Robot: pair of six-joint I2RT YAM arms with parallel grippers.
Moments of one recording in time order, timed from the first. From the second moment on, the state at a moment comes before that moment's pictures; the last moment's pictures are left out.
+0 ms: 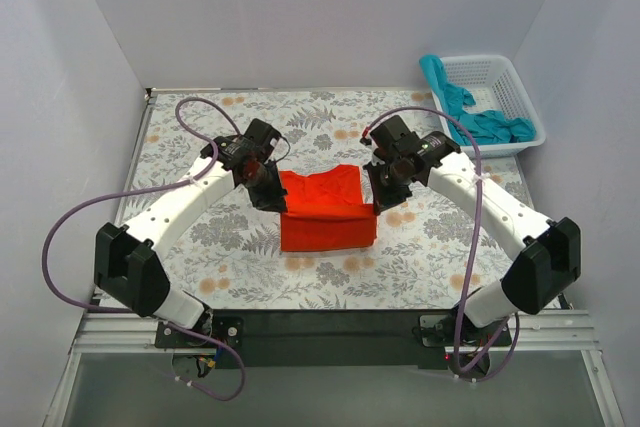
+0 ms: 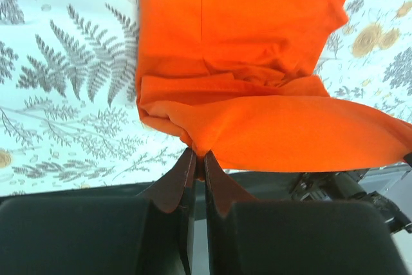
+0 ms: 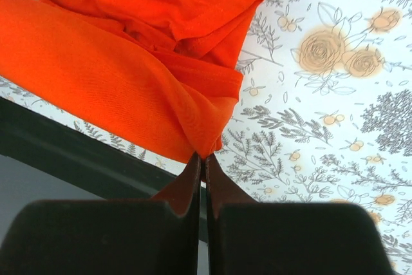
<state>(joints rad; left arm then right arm) -0.55 1.48 1.31 -1.03 0.09 -0.82 0.65 1.47 1.36 -1.07 -0.12 0.30</state>
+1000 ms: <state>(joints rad) -0.32 2.01 1.44 -0.59 0.11 -0.68 0.43 2.09 1.70 -0.84 -0.26 0.21</state>
